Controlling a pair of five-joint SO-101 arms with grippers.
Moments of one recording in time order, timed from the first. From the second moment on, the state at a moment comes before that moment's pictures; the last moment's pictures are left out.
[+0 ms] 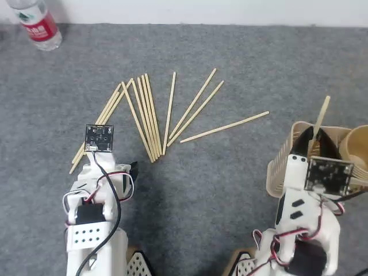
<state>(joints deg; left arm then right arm) -13.5 -74.2 92.8 38.8 -7.2 12.8 -100.9 65.6 52.6 11.7</state>
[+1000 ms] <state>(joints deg) -13.5 -74.2 92.8 38.8 -7.2 3.3 -90.6 47.7 54.9 12.1</state>
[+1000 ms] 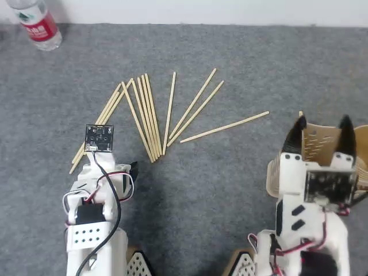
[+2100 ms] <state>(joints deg) -13.5 -74.2 92.8 38.8 -7.2 -25.1 15.4 -15.7 95.1 52.9</state>
